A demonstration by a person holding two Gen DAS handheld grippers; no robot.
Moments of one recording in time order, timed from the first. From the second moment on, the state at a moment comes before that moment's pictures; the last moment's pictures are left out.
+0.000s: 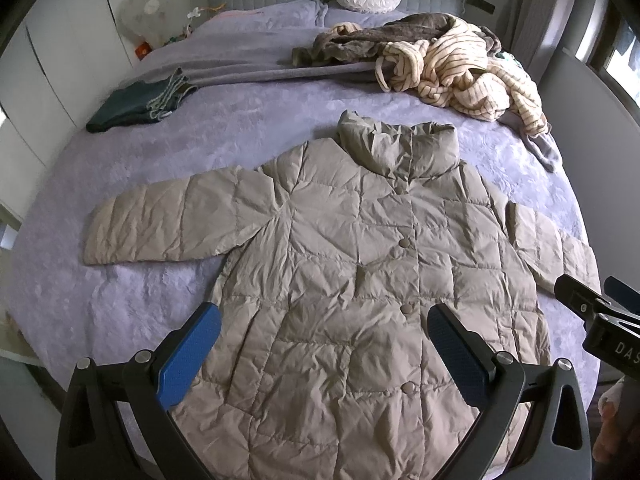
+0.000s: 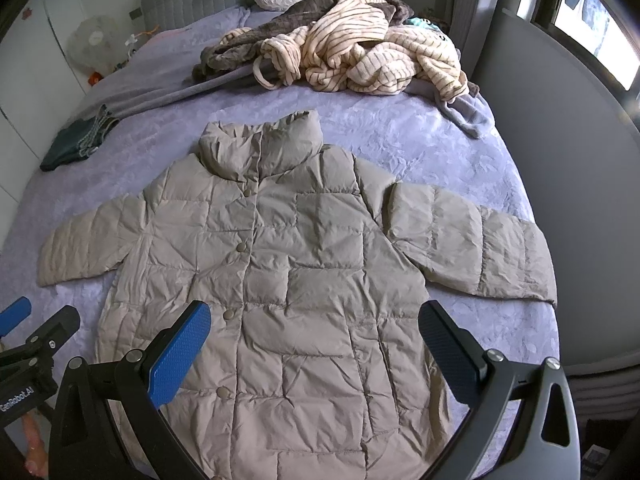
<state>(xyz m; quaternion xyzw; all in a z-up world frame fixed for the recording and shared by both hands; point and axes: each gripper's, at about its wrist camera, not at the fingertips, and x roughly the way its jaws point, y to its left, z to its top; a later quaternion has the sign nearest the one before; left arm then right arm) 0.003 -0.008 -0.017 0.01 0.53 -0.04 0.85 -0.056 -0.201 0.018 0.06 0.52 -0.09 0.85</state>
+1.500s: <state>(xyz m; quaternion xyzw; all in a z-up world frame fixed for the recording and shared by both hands) 0.213 0.352 -0.224 -0.25 0.50 0.07 0.83 0.083 -0.019 -0.146 0.18 0.56 0.06 0.80</state>
